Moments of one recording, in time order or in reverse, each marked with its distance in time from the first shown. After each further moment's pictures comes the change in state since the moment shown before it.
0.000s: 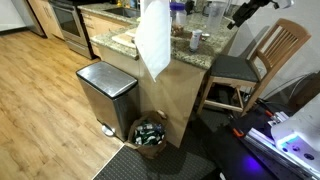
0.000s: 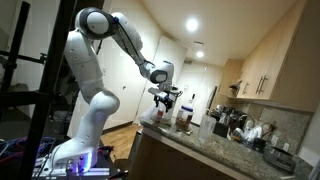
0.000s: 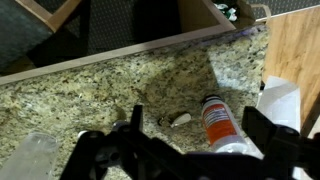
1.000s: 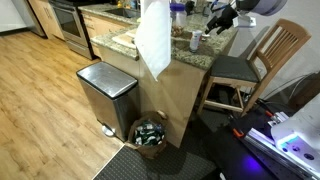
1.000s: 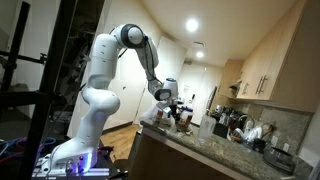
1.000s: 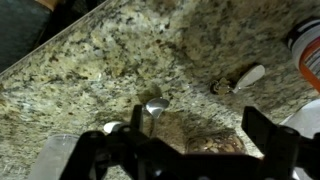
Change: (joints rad) arm 0.023 0.472 0.000 0.134 0.191 0.505 0.099
